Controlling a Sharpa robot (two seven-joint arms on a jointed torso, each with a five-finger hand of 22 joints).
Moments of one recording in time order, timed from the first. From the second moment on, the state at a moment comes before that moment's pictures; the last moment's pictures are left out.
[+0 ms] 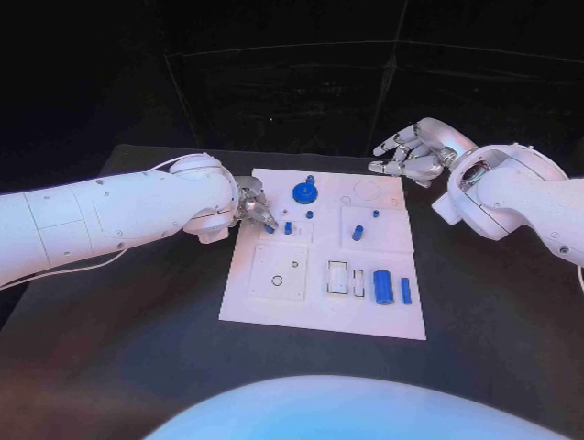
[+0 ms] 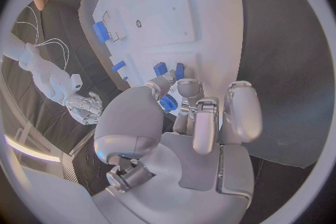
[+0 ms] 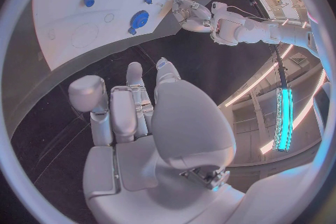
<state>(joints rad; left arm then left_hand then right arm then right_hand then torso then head) 1.26 -0.75 -0.12 1.42 -1.05 0.04 -0.58 1.08 -0.03 0.52 -0.08 0.05 0.93 0.04 0.57 0.64 1.26 -0.02 1.05 0.87 1.47 -0.08 1.57 1.31 0.07 1.43 0.03 1.31 1.28 1.24 -0.75 0.01 1.44 -1.08 -0.35 -0.13 1.41 -0.03 -0.14 0.28 0.36 0.91 0.15 0.12 0.07 1.13 0.06 0.72 0.72 1.47 -0.02 1.25 1.21 0.11 1.33 0.08 1.21 0.89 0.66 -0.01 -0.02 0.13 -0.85</state>
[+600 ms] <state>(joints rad) 1.25 -0.73 -0.12 1.40 -1.06 0.05 -0.59 1.03 -0.04 0.40 -0.01 0.05 0.94 0.04 0.59 0.63 1.27 -0.03 1.06 0.88 1.47 -0.08 1.57 1.31 0.07 1.43 0.03 1.31 1.29 1.24 -0.75 0.01 1.44 -1.08 -0.35 -0.13 1.41 -0.03 -0.14 0.28 0.36 0.91 0.15 0.12 0.07 1.13 0.06 0.72 0.72 1.47 -0.02 1.24 1.21 0.11 1.33 0.08 1.21 0.89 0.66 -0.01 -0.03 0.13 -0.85</state>
